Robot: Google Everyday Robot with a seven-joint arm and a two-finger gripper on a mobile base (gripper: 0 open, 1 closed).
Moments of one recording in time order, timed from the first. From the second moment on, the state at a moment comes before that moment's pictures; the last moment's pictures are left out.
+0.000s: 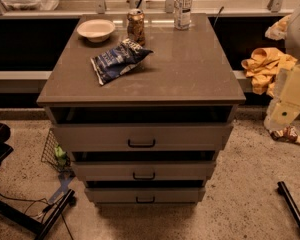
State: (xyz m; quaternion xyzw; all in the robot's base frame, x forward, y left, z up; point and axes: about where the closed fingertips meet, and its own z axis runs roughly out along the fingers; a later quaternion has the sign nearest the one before) arm 0.438 -0.214 0.986 -0.60 0.78 -0.05 0.17
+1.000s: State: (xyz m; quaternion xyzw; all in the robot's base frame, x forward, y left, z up) arm 0.447 -0.211 0.929 -0.61 0.76 -0.05 0.21
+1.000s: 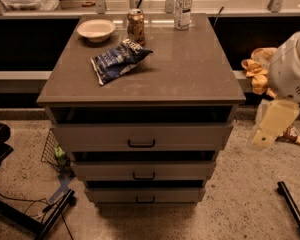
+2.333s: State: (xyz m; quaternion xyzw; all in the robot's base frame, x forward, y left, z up) arm 0.410 -0.214 0.638 -0.66 0.71 -0.04 0.23
